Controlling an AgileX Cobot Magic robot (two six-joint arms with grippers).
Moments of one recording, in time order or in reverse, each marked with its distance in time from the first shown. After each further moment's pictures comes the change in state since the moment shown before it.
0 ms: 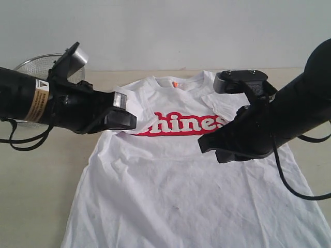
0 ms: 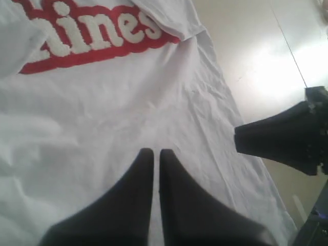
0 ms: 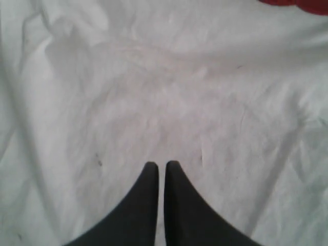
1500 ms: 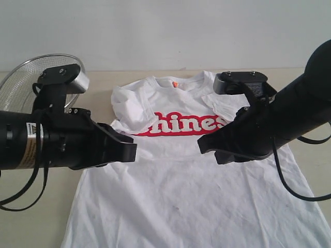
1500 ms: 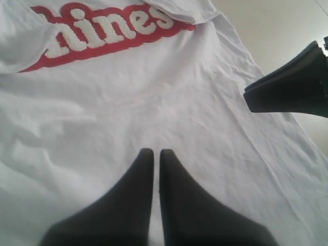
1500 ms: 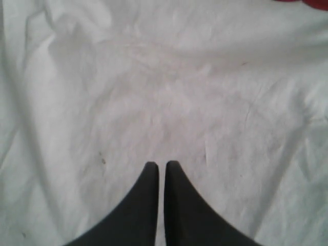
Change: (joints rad) left arm -0.321 -0.231 0.209 -0.002 0.468 0.001; right arm 0.000 0.000 0.002 0.019 0.004 -0.013
